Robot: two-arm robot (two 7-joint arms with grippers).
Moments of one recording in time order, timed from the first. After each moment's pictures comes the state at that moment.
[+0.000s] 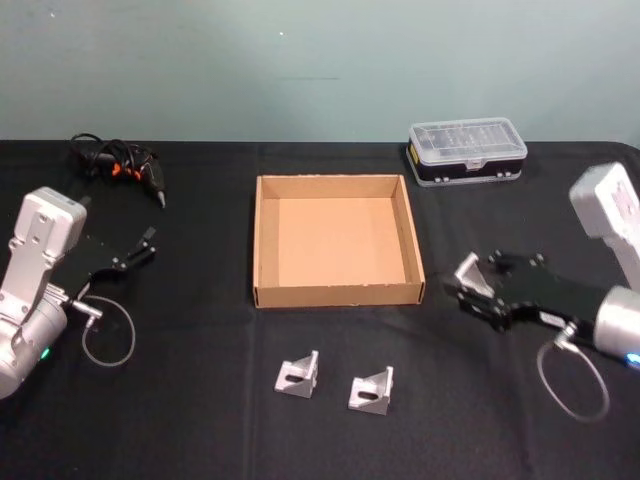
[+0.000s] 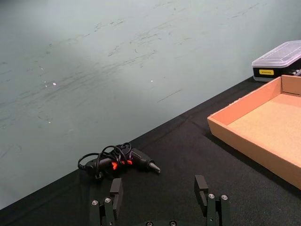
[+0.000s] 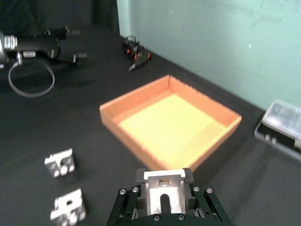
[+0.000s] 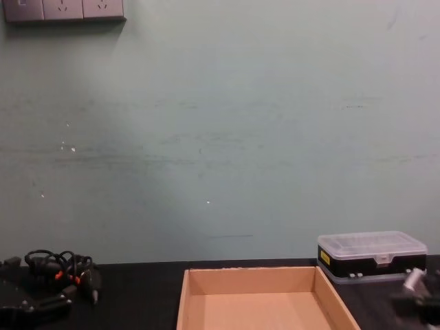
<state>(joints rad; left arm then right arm) -0.20 0.60 0.45 -1.41 -0.25 -0.12 0.03 0.14 0.76 -0.35 -1.71 0.47 0.23 0.49</state>
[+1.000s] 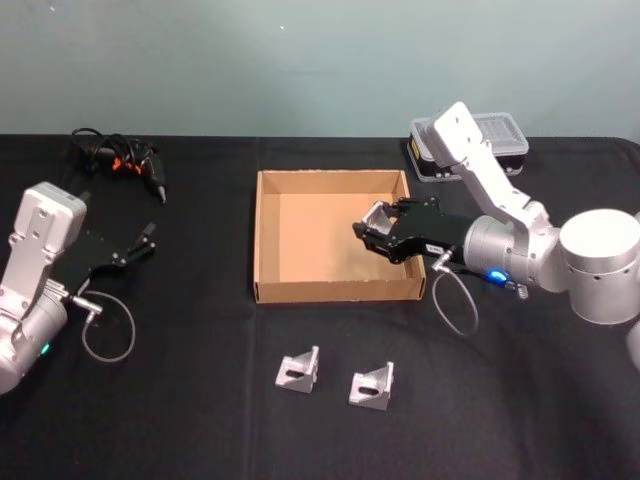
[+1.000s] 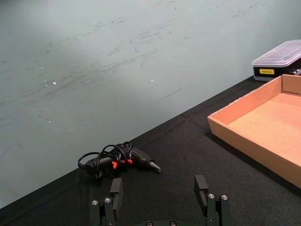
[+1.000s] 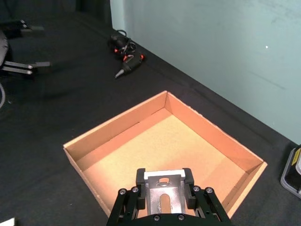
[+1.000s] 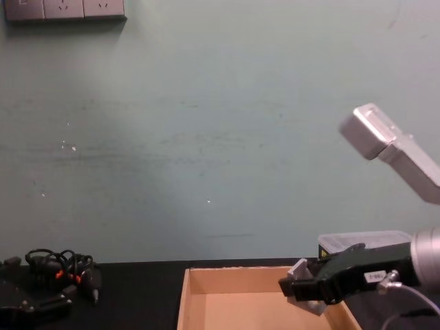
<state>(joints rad) -0.20 0.60 0.45 -1.41 -0.25 -0.12 0.03 0.53 0.43 -0.55 -1.32 0.27 0.31 0.49</state>
